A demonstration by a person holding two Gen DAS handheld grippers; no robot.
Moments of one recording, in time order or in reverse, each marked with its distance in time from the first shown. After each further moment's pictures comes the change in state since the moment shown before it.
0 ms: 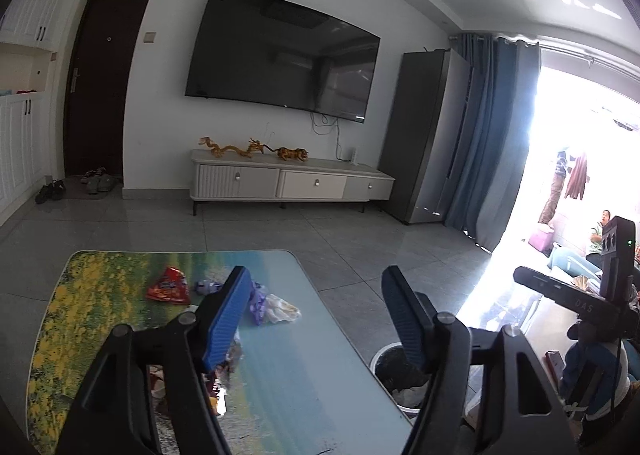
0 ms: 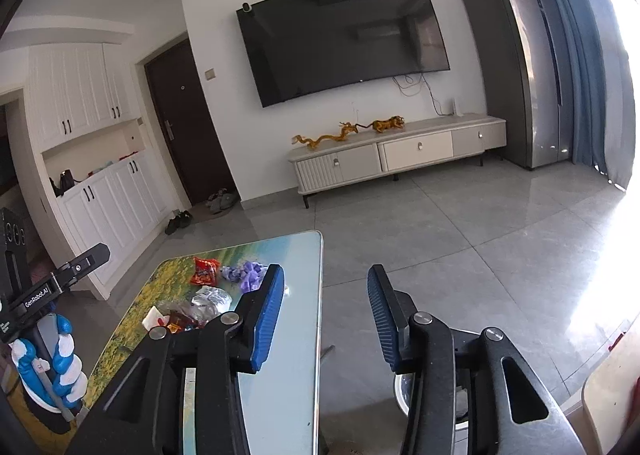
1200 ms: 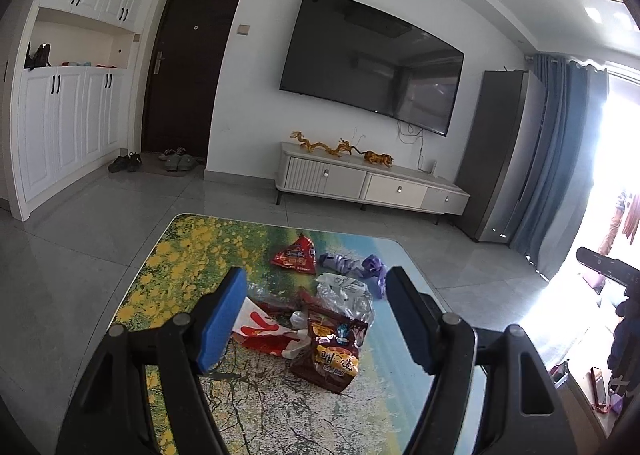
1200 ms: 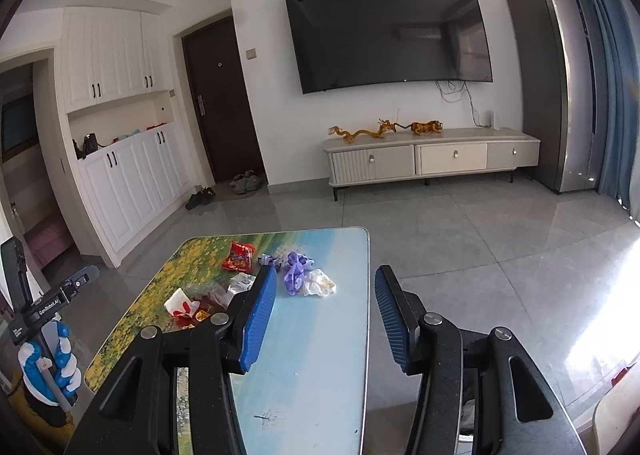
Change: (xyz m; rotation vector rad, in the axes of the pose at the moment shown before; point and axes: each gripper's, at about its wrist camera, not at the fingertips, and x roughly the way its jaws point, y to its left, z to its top) left arm -0.060 0.120 -0.056 -0.136 -0.005 0.250; right arm 0.029 0.058 -0.003 -0.116 0.041 0.067
